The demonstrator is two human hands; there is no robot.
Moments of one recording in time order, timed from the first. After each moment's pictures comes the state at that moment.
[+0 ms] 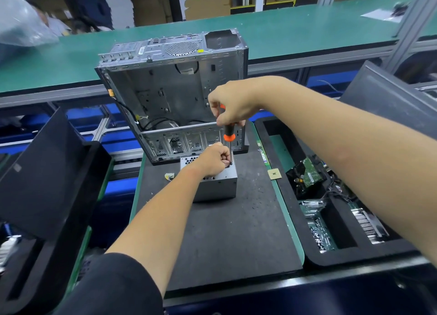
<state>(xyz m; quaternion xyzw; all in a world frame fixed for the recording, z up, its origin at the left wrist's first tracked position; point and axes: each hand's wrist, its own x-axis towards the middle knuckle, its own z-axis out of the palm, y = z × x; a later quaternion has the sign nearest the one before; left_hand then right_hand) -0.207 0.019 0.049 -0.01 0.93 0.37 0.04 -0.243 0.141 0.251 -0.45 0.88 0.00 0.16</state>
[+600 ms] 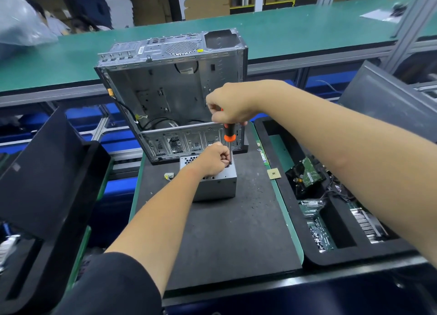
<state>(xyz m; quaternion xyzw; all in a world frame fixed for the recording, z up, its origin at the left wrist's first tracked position) -0.206 0.019 0.049 0.00 0.93 0.36 0.03 -0.244 0.136 0.242 -0.48 0.87 0.02 0.10</state>
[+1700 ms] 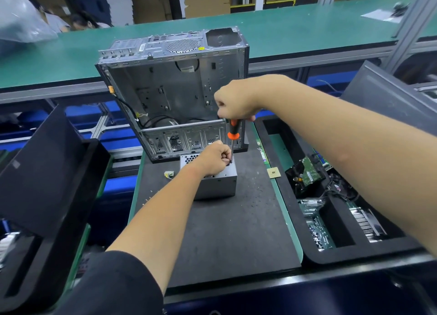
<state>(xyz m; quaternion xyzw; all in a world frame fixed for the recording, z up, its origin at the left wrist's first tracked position) -0.204 0.020 0.050 0.00 0.94 0.35 0.03 -0.245 0.139 0.245 -0.42 0.89 0.10 0.11</state>
